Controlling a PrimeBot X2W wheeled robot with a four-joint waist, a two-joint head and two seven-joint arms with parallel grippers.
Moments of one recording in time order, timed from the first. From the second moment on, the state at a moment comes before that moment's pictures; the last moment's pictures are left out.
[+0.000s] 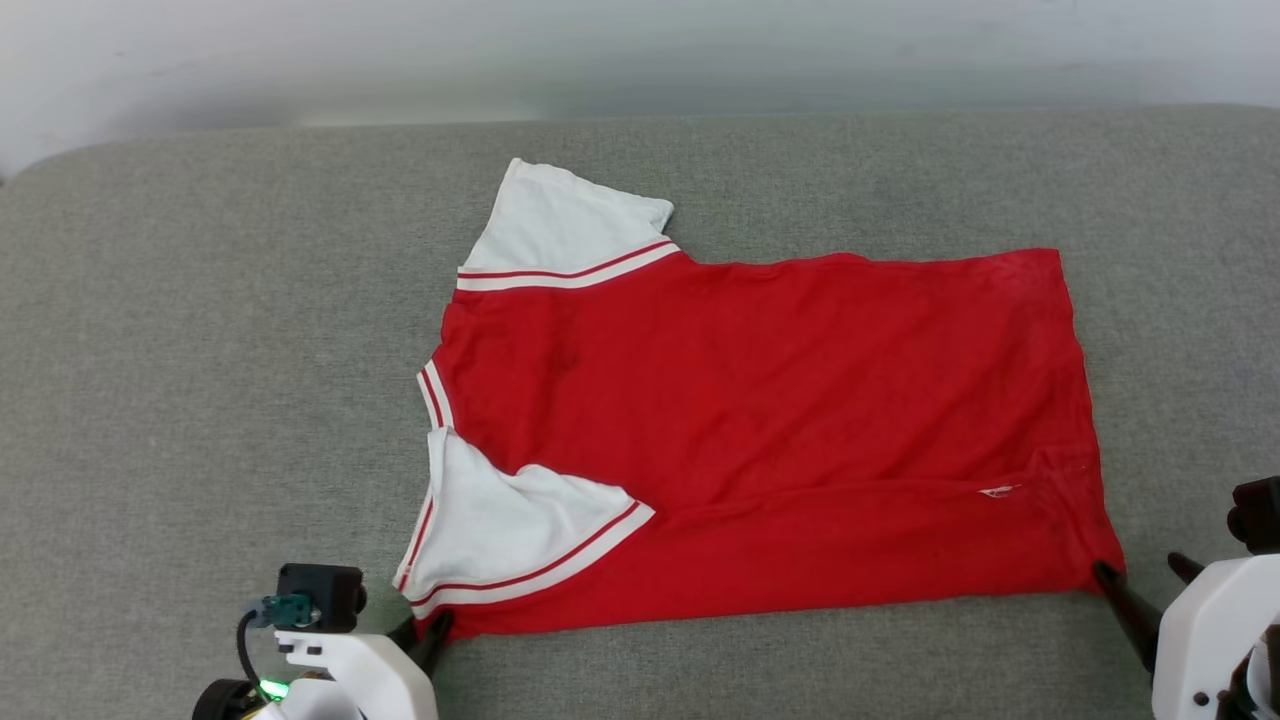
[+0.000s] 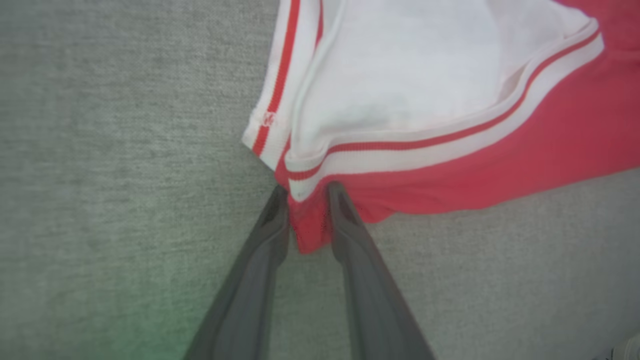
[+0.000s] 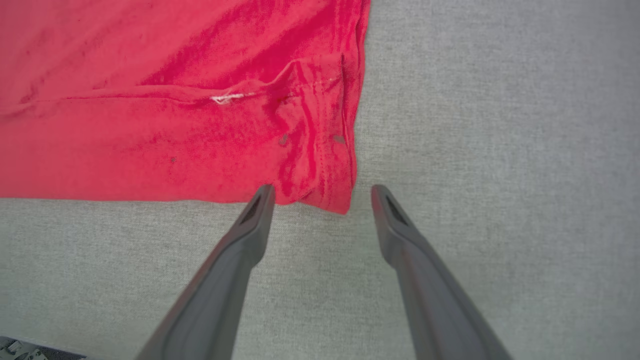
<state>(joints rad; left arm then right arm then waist) -0.09 0.52 -0.57 0.13 -0.81 0.18 0.24 0.06 -0.24 -0.15 -0.24 0.33 0.13 0.82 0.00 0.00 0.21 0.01</state>
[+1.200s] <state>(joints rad) -0.12 0.54 -0.59 -0.04 -0.78 0.14 0.18 -0.02 -0.28 -0.15 0.10 0.25 0.13 0.78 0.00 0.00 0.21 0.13</state>
